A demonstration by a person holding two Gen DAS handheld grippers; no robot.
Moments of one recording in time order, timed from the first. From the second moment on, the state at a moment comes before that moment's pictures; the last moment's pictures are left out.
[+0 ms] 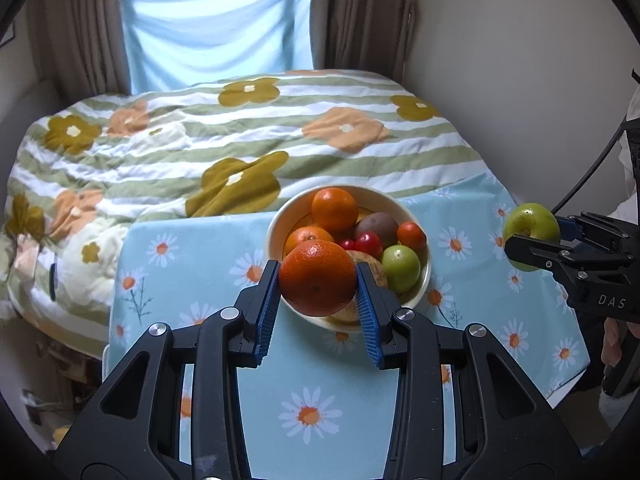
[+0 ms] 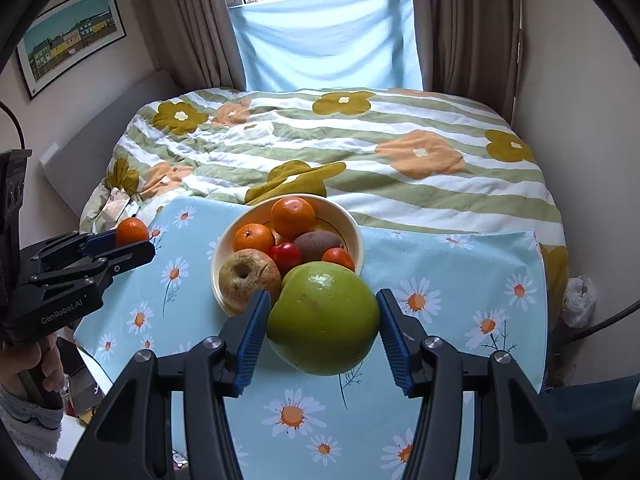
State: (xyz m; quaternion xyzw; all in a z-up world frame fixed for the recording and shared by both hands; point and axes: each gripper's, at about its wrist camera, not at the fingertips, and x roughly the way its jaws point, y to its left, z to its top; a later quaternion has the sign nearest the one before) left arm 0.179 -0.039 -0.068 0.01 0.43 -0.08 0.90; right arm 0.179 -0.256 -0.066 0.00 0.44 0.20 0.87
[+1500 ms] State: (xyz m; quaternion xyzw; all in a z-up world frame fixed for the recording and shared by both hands) left arm 0.314 0.001 -0.127 0.02 0.46 -0.12 0.88; right arm 0.296 -0.216 -0.111 0.03 0.48 0.15 0.86
